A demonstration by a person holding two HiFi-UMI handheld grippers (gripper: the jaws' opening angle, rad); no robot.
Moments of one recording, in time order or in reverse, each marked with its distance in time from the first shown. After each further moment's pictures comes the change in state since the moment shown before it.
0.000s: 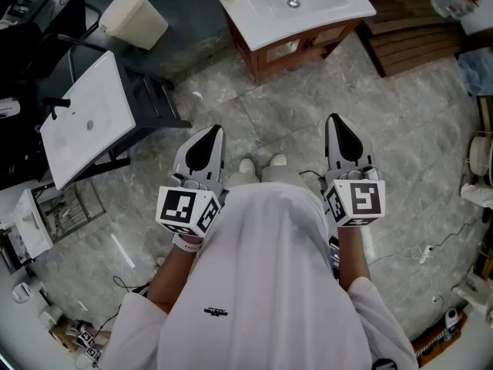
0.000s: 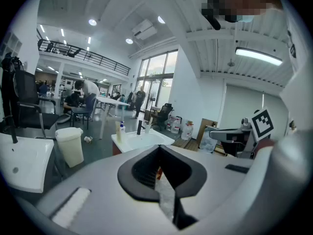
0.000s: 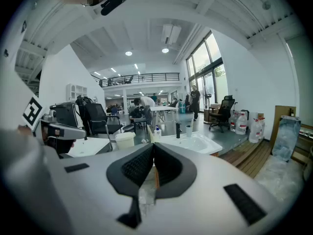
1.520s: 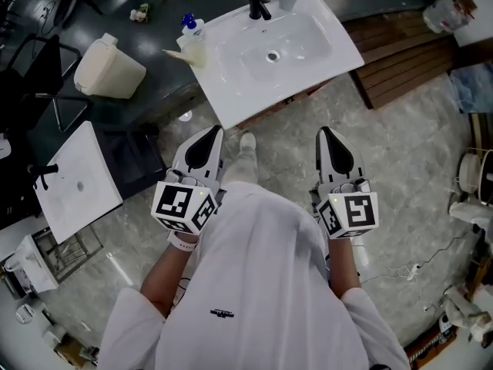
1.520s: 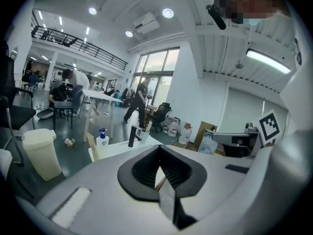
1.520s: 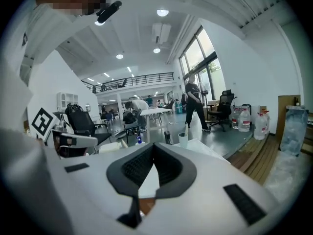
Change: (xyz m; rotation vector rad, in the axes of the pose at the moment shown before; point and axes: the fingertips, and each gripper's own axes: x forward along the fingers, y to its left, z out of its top) left arm 0.287 0.048 0.085 -0.058 0.025 -0.082; right arm 0.205 -0.163 0.062 0.078 -0.009 -0.010
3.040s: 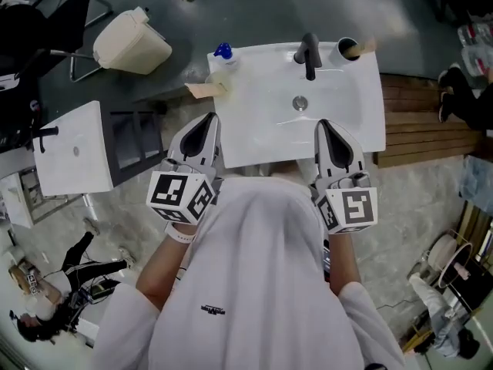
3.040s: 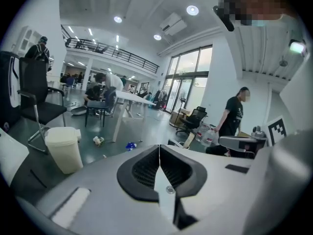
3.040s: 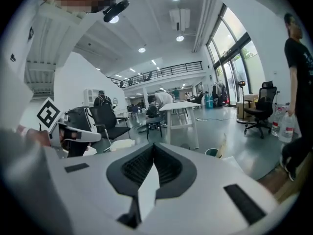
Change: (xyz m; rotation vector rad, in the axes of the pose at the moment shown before) left arm 0.121 0.143 0.076 -0.166 -0.031 0.389; right arm 0.254 -0.027 0.064 -0.098 0.087 0.367
